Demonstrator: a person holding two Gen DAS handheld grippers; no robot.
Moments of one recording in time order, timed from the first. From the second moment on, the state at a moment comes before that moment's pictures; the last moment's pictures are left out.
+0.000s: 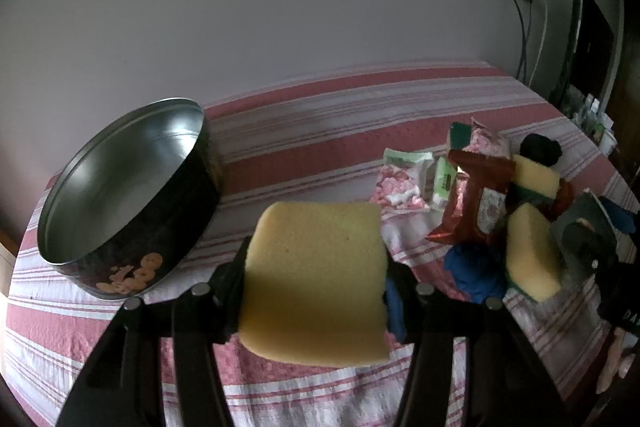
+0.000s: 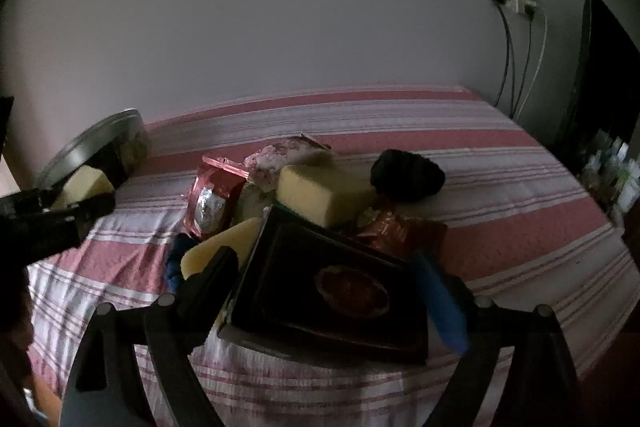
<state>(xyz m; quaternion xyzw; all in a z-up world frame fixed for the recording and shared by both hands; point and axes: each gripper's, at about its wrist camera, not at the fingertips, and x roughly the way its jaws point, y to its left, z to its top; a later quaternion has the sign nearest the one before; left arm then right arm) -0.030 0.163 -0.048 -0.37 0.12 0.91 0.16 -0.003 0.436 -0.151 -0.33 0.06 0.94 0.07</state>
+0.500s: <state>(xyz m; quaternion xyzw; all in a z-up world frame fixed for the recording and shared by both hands) -0.026 0.168 -0.052 -0.38 0.12 0.90 0.17 0.009 0.451 -0.128 -0.29 0.13 0.95 0.03</state>
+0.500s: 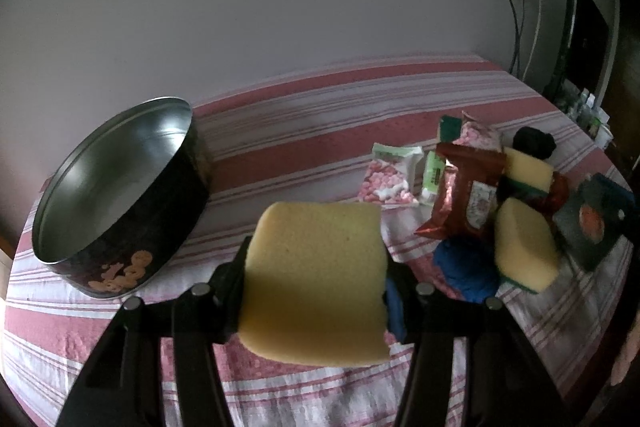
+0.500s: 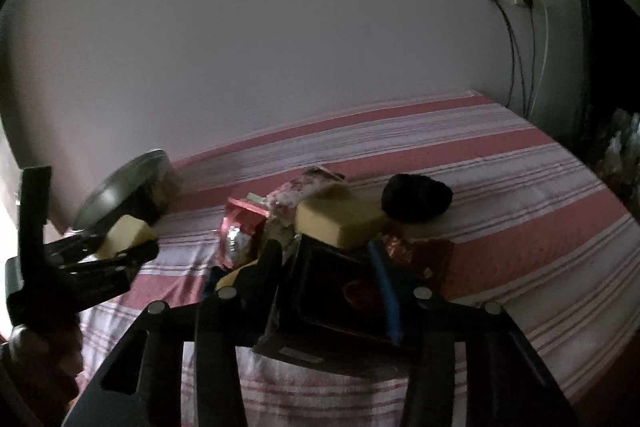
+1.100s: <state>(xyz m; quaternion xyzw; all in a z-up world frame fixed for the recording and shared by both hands) -0.018 0.172 -0.051 -0.37 0.13 0.90 0.18 0.044 0.451 -0.169 -0.34 0.17 0.92 0.04</state>
